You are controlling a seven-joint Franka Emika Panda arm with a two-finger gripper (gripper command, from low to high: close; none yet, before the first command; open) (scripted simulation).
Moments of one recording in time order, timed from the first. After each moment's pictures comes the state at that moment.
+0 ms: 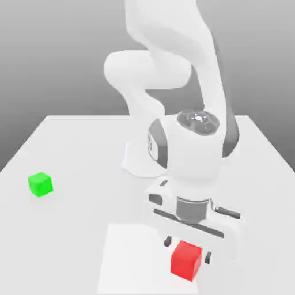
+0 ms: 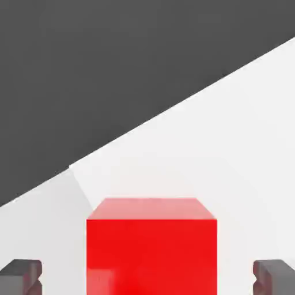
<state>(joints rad) -0.02 0.34 0.17 -2.54 -0.20 2.87 1.63</state>
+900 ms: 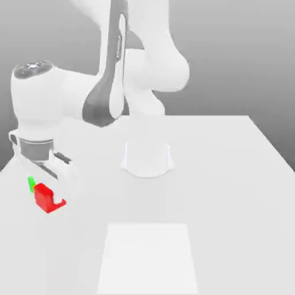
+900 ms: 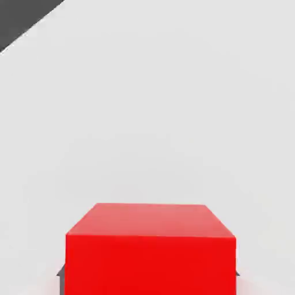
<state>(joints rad) -0.63 -0.08 -0.11 -2.76 -0.16 2.68 0.93</state>
